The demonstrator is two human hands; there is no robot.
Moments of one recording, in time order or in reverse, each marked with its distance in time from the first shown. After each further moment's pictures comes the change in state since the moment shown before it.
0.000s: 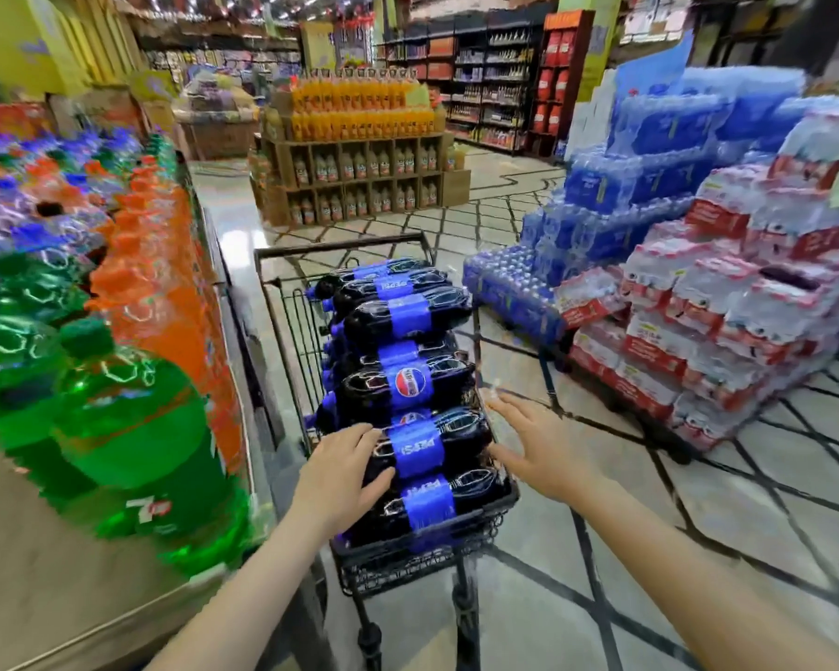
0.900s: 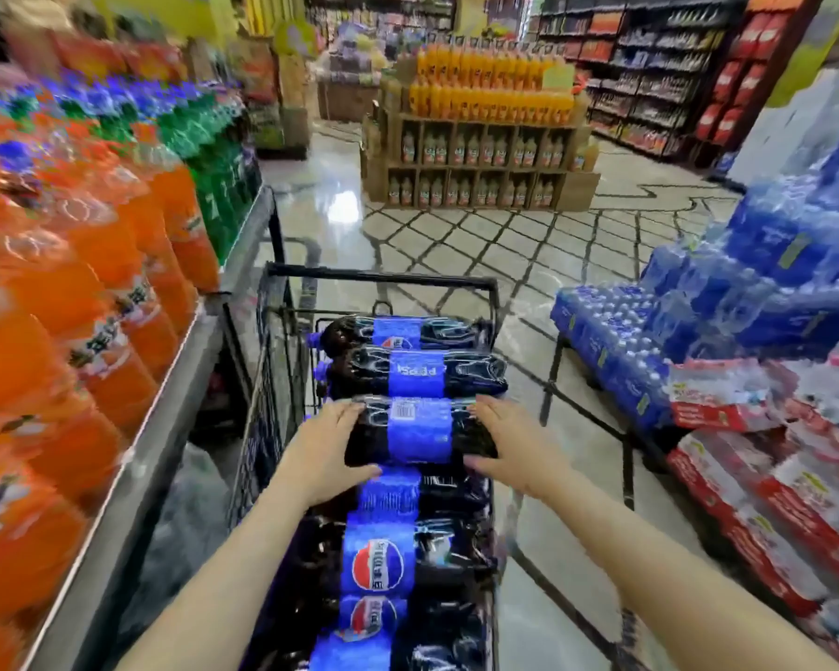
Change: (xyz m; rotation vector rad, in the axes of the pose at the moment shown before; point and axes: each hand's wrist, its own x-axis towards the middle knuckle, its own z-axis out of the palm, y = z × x) left_hand 0.309 -0.155 0.097 -0.009 -0.088 -0.427; right_hand 0.397 0.166 0.080 -0.070 -0.310 -0.303
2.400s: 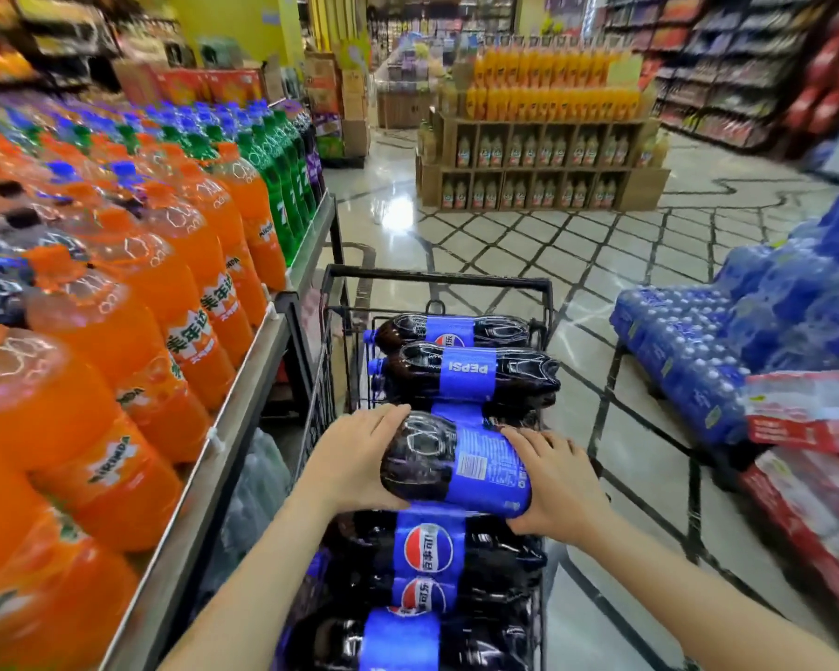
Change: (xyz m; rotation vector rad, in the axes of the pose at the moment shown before) left_hand -0.056 0.008 -0.042 0.136 0.135 0.218; right_hand -0.044 -0.041 0.021 -0.146 0.143 -0.035
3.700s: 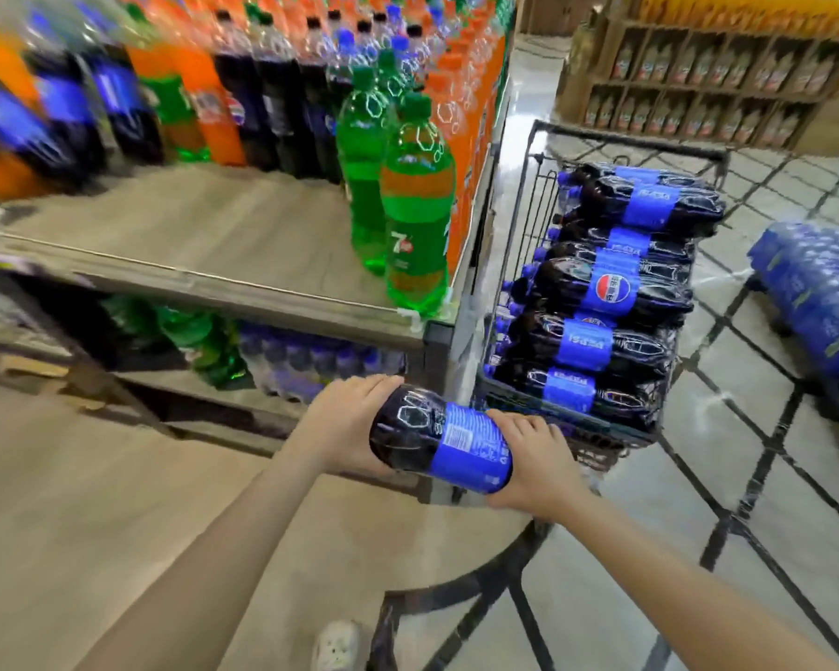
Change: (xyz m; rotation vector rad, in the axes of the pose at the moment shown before) left_hand -0.565 0.095 -0.141 0.066 -0.147 -0.297; right_hand -0.350 -0.399 -0.007 0.133 -0.292 -0.229
